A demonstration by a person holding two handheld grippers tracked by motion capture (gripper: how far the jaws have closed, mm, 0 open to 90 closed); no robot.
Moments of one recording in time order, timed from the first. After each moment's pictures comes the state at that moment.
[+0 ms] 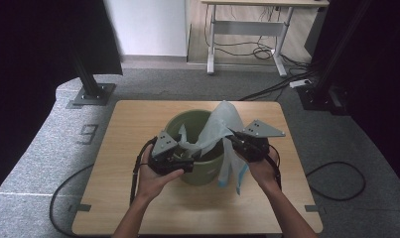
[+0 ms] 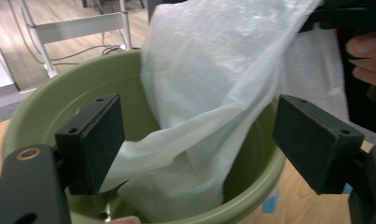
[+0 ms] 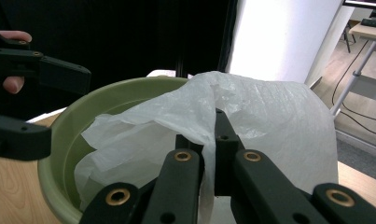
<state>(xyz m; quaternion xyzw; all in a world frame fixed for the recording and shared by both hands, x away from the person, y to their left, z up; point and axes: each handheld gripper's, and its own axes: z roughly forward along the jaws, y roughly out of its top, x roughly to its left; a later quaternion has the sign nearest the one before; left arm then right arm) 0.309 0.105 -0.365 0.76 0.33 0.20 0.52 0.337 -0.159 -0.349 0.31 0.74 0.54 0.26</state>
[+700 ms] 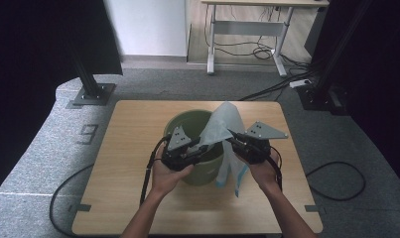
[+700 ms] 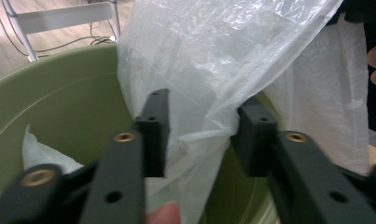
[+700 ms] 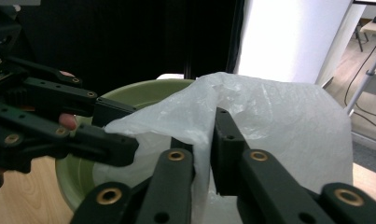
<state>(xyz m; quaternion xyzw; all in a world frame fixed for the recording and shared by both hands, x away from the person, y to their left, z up) 0.327 0.078 -0.374 0.77 0.33 0.18 0.51 0.333 -0.162 -0.350 0.31 0.73 0.55 0.25</state>
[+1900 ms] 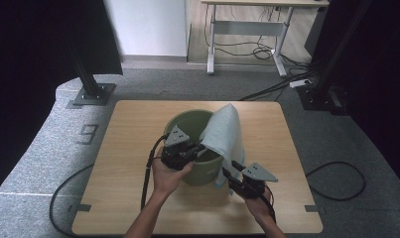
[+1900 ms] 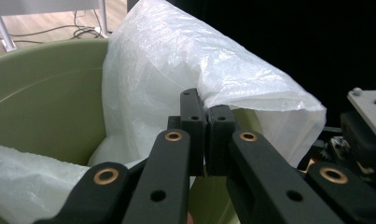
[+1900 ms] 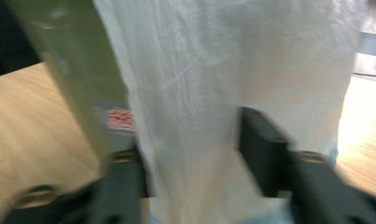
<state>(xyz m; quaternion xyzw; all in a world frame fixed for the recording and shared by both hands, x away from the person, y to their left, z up) 0.326 0.081 -0.368 0.77 0.35 0.14 0.52 0.297 -0.171 -0.481 0.38 0.72 0.52 0.27</state>
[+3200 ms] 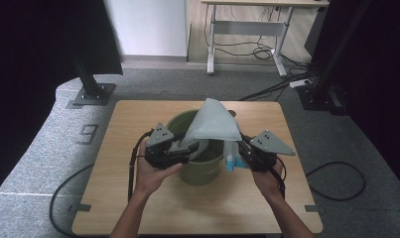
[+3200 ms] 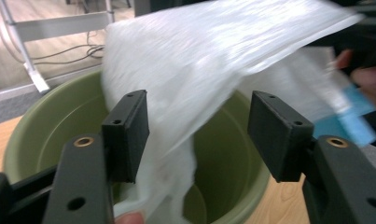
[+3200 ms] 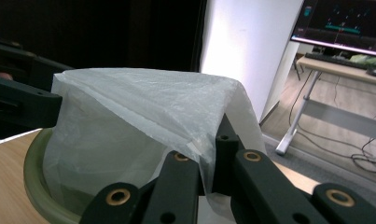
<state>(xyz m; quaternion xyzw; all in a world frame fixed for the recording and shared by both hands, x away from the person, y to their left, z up) 0.316 0.111 -0.343 0.77 0.32 0.18 0.53 0.307 -0.166 -0.350 0.32 0.69 0.55 0.34</state>
